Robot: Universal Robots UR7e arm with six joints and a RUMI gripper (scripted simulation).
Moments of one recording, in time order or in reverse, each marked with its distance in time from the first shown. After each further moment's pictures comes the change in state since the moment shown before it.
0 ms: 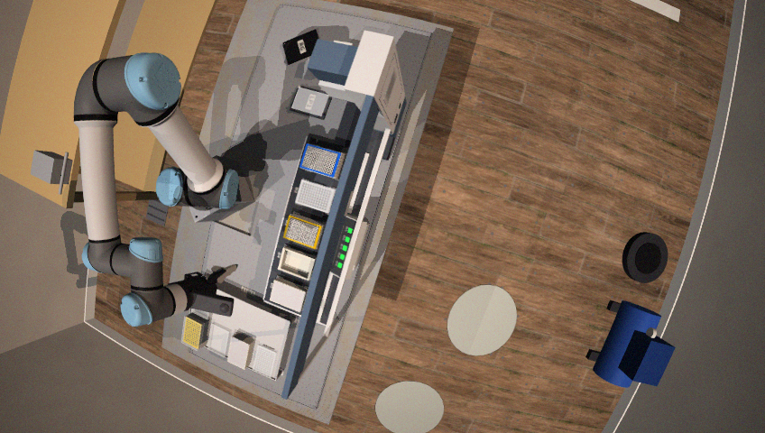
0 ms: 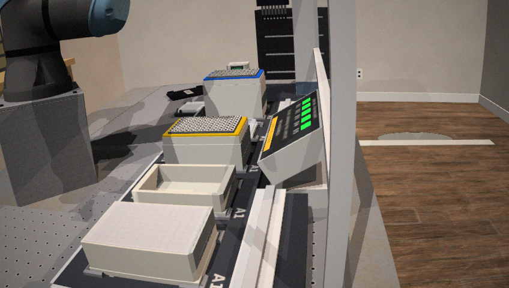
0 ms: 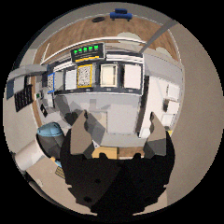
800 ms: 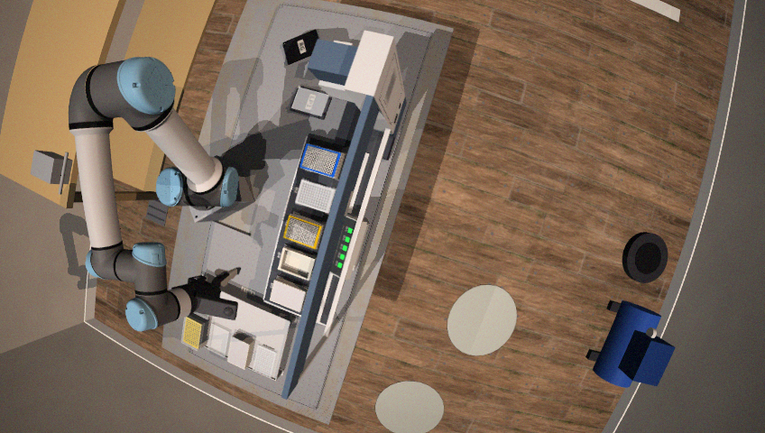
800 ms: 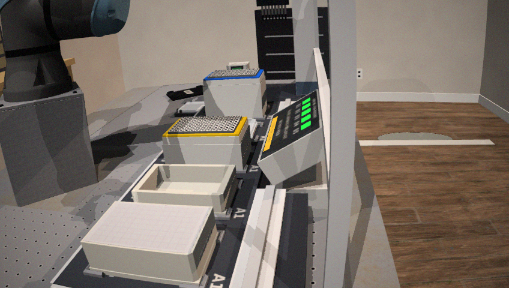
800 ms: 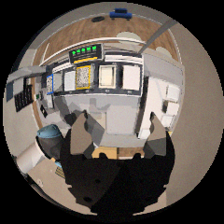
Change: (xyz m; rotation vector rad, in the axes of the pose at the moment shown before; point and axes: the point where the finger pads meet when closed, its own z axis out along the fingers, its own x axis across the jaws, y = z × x) arm 0.007 -0.009 0.006 -0.009 -0.002 0.001
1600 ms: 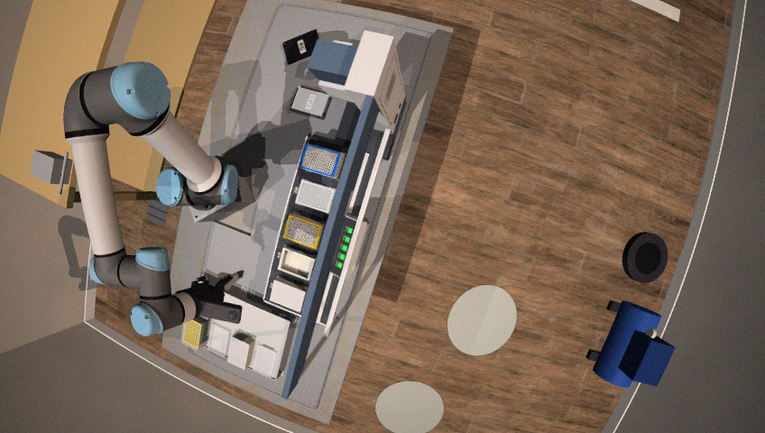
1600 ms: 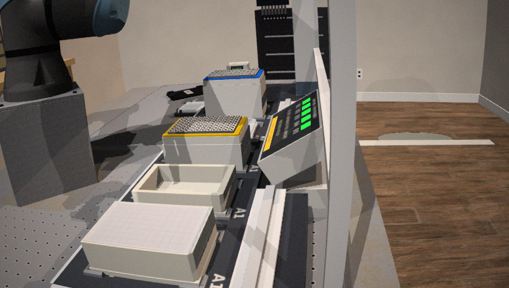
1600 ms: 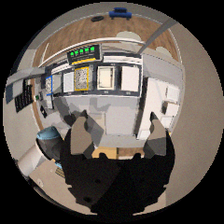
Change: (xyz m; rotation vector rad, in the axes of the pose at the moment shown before) arm 0.008 -0.009 0.006 -0.010 -0.002 0.001
